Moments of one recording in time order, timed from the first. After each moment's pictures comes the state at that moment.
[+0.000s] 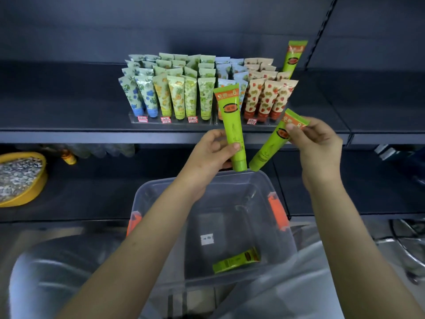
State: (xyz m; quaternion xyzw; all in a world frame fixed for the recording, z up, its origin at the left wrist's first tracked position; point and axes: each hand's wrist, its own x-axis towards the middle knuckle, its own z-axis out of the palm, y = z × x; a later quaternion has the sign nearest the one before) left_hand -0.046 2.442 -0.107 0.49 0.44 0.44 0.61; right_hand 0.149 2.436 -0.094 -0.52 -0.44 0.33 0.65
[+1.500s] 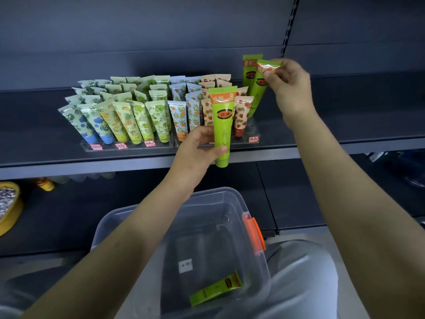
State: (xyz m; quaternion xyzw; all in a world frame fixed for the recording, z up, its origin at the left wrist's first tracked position) left_hand 0.028 2.495 -0.097 0.55 0.45 0.46 0.53; right_hand 0.230 2.575 -0.044 -0.52 -0.54 0.29 0.60
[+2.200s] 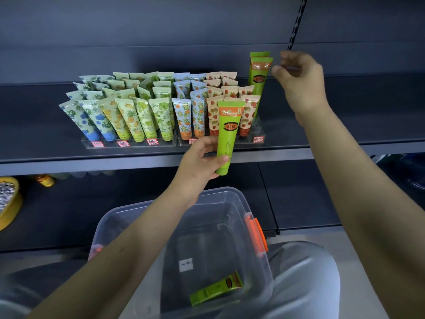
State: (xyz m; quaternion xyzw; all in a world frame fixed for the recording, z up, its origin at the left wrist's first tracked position) left_hand 0.023 2.492 -0.117 0.51 0.47 0.44 0.58; right_hand 0.230 2.578 -0.035 -0.59 -0.55 0.21 0.55
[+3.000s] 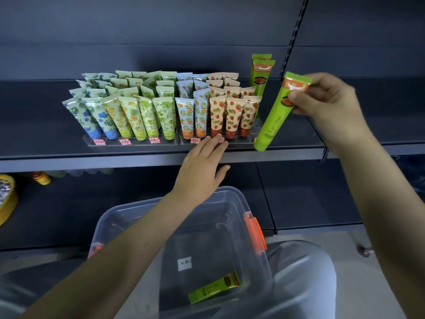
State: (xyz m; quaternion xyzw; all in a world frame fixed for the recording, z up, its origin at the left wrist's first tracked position) left_hand 0.014 2.505 -0.153 0.84 0.50 0.21 0.03; right_hand 0.245 2.505 -0.028 -0.52 -0.58 0.31 0.55
